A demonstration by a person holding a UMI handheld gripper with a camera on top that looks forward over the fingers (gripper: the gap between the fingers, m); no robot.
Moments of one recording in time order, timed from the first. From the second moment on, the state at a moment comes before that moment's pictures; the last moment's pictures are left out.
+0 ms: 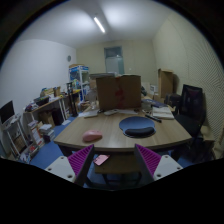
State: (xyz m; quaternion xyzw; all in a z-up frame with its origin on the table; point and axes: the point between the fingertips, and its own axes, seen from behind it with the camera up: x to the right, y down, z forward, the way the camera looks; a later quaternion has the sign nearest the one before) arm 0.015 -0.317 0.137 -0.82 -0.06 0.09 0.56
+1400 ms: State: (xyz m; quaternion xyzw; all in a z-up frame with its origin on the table) arm -0.197 -0.062 -0.008 -0.84 -0.09 0.06 0.53
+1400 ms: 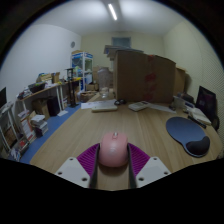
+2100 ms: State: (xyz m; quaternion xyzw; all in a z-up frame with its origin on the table) arm 0.064 0.030 0.090 -0.83 -0.03 0.00 0.56
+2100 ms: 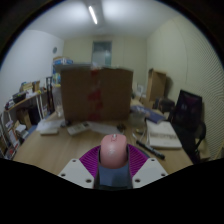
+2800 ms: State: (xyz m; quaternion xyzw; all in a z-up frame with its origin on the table) arm 0.087 -0.022 0.053 -0.85 -0.02 0.11 0.51
